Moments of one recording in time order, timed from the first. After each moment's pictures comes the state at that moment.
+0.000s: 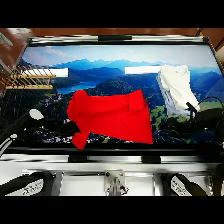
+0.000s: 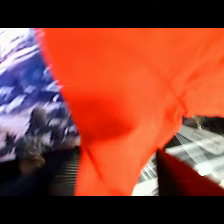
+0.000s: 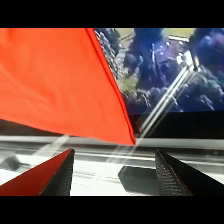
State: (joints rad) left arm -0.06 -1.26 0.66 0.94 -1.01 -1.44; right arm -0.36 -1.10 0.70 2.11 -1.33 -1.71
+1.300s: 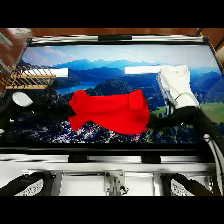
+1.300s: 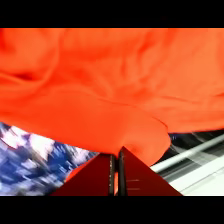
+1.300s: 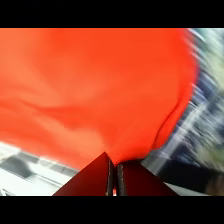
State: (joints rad) left arm -0.10 -1.14 0.98 0.98 -1.10 -1.33; right arm -0.09 -1.20 0.75 2.27 -1.13 -1.77
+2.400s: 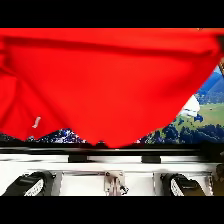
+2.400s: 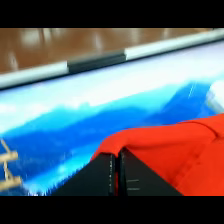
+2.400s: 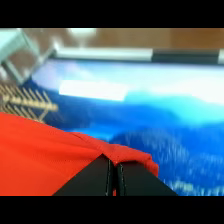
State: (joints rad) left arm -0.10 -0.87 1.85 1.29 -1.32 -1.38; right arm -0.08 -0.78 1.61 2.15 -1.25 -1.68
